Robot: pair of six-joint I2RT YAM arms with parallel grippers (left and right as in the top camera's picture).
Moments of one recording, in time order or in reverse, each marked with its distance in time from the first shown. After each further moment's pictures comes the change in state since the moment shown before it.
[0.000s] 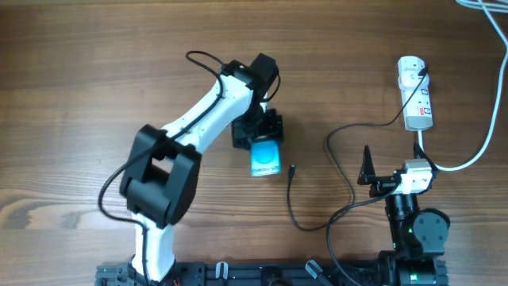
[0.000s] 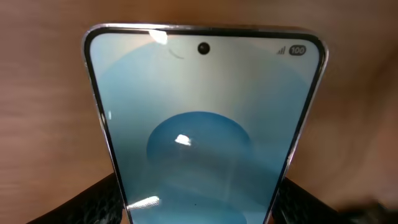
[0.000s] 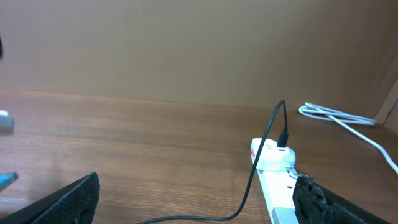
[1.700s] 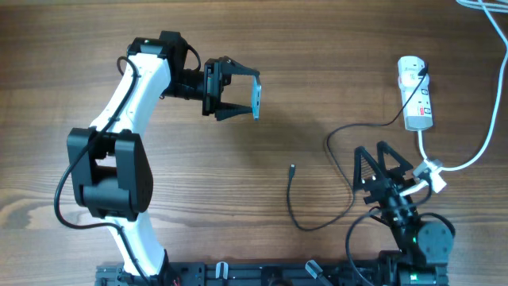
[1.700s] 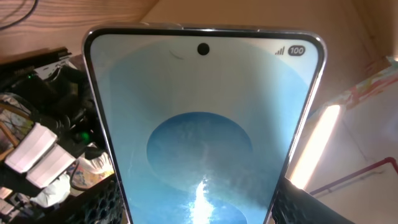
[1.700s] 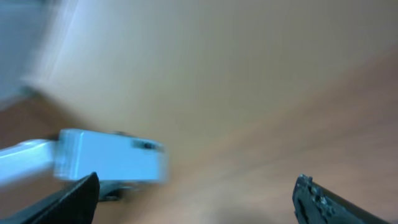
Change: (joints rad) left arm 0.409 -0.051 0.007 -0.163 1.163 -0.149; right arm -0.001 0.002 0.000 0.154 -0.308 0.856
